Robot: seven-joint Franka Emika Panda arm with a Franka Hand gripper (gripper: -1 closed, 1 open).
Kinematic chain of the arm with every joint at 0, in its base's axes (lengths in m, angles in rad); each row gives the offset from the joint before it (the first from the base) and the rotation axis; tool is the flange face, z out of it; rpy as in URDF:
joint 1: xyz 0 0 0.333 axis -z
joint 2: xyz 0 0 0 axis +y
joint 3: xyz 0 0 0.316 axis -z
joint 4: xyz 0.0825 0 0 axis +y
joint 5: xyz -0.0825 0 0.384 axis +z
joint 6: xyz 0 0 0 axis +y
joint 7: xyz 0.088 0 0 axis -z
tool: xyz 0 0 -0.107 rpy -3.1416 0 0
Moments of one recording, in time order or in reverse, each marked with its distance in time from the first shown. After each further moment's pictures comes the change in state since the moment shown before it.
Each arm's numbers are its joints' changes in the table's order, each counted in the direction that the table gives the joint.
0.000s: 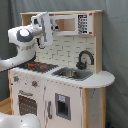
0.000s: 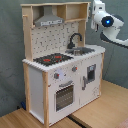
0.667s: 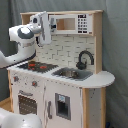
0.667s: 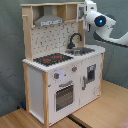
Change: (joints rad) arm 0.074 0.092 -0.108 -0.146 0.000 -0.001 0.021
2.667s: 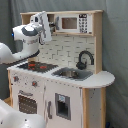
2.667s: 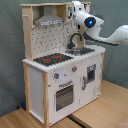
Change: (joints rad) arm 0.216 0.084 -0.183 -0.234 0.000 -0.077 -0.011
